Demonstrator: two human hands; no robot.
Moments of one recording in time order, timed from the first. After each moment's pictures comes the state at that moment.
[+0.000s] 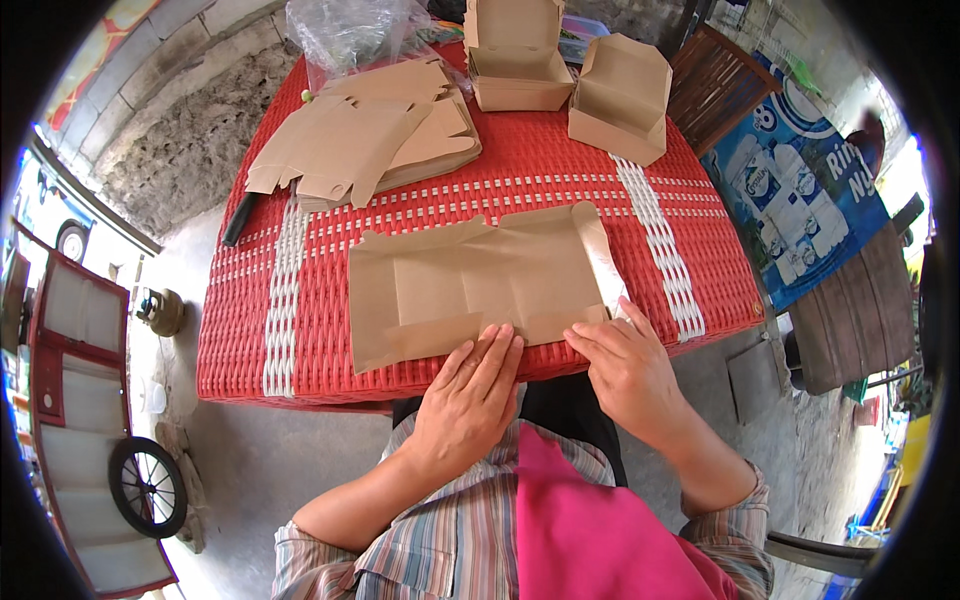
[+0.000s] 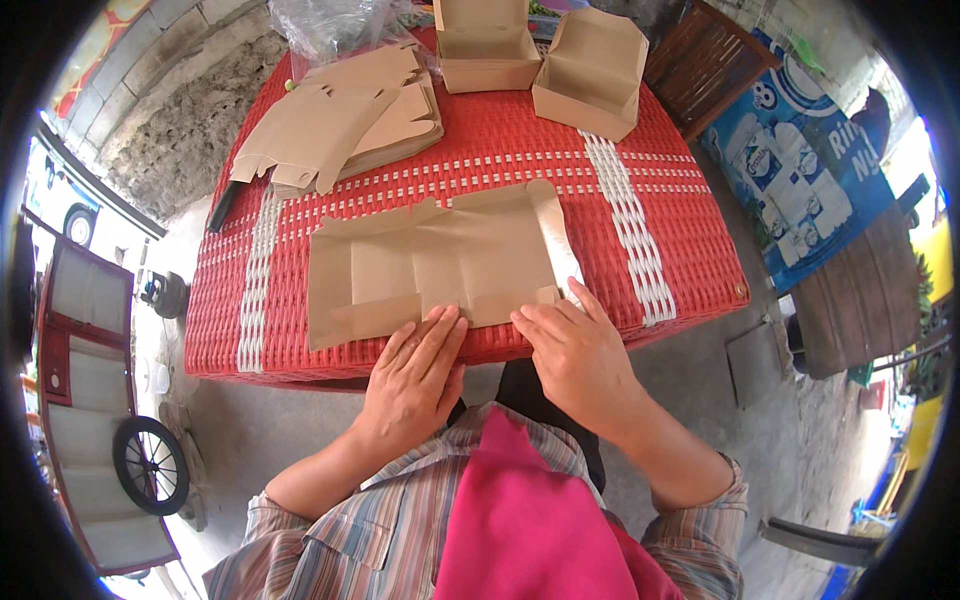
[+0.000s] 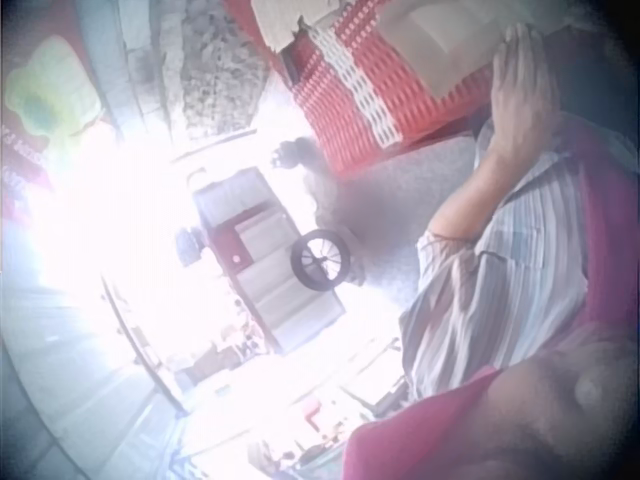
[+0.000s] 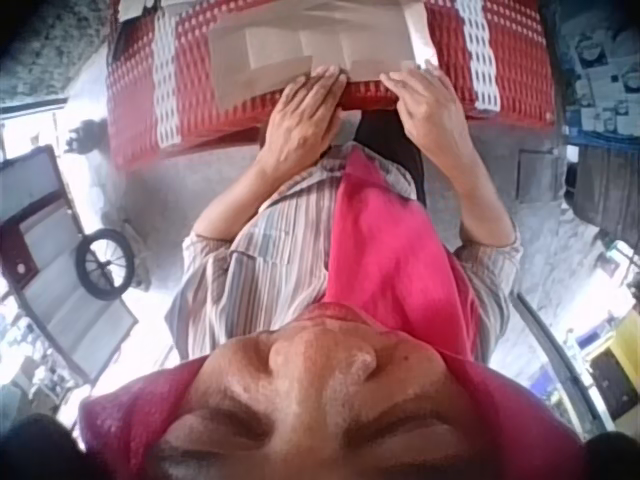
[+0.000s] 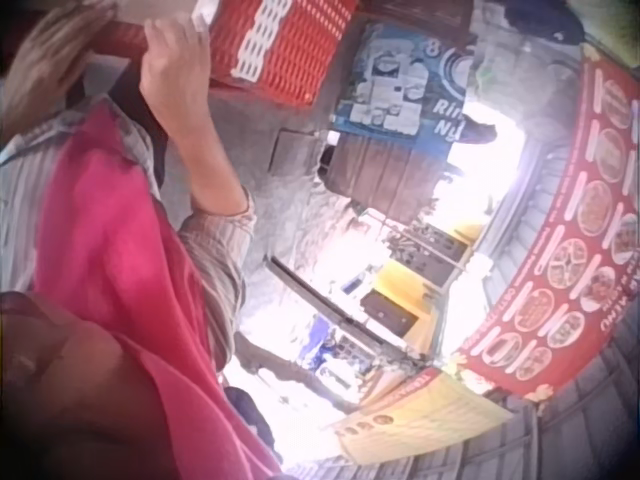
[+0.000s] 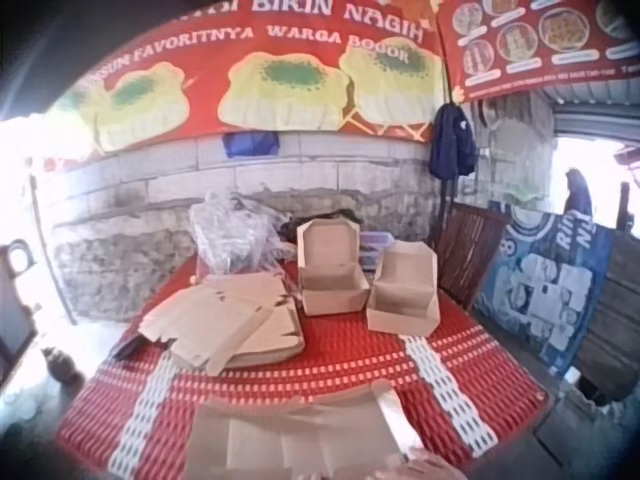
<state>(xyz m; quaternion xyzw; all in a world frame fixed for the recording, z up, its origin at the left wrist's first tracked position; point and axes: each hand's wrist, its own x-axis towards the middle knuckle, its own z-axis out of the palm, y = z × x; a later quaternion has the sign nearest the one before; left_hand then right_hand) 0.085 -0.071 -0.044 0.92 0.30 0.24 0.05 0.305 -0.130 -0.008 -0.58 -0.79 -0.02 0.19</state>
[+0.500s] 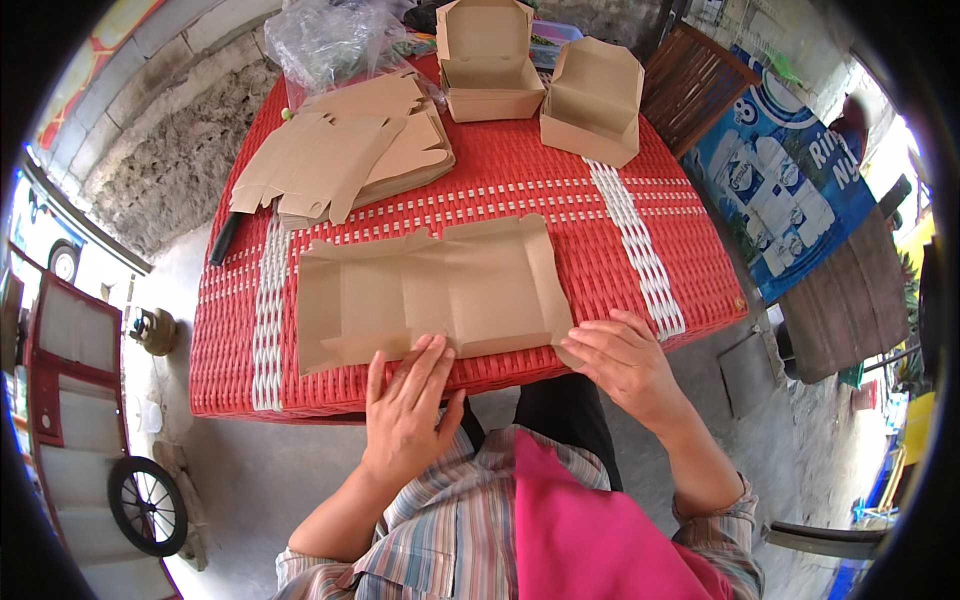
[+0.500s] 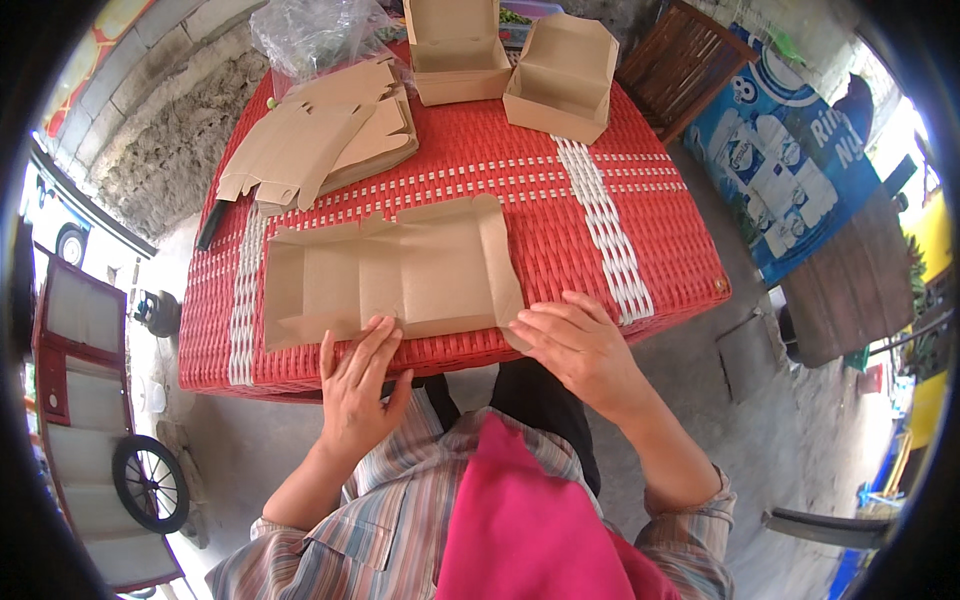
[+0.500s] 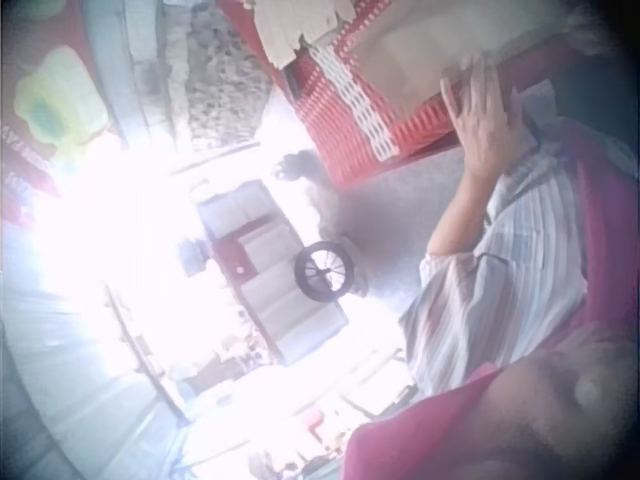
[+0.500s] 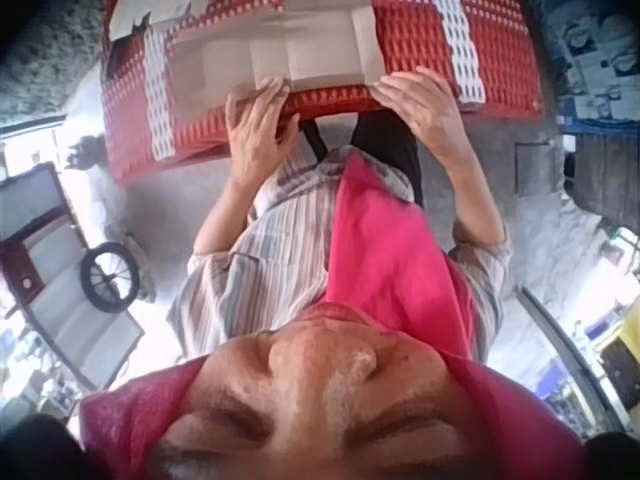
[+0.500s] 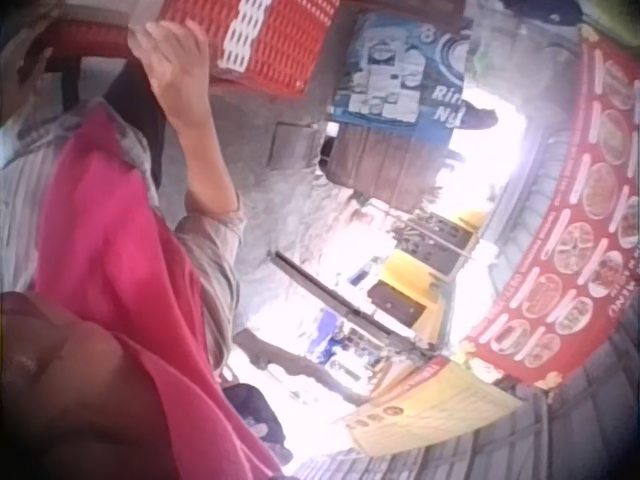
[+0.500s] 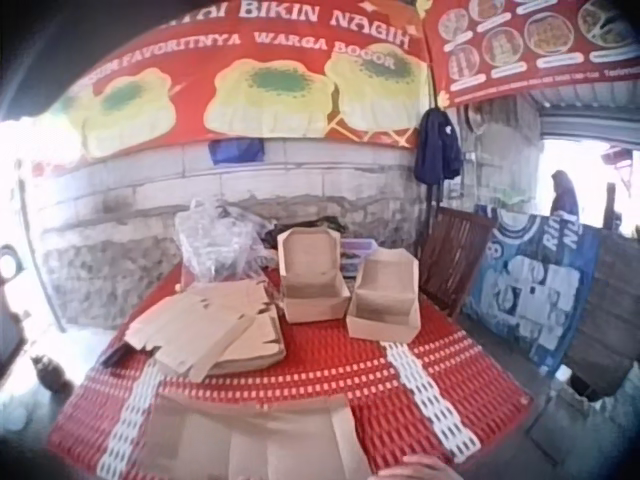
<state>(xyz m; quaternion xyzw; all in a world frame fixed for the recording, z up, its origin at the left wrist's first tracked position) 0.055 -0.067 -0.047 0.90 0.36 0.26 0.03 0.341 -0.137 -0.025 -0.53 -0.81 -0.04 0.26</state>
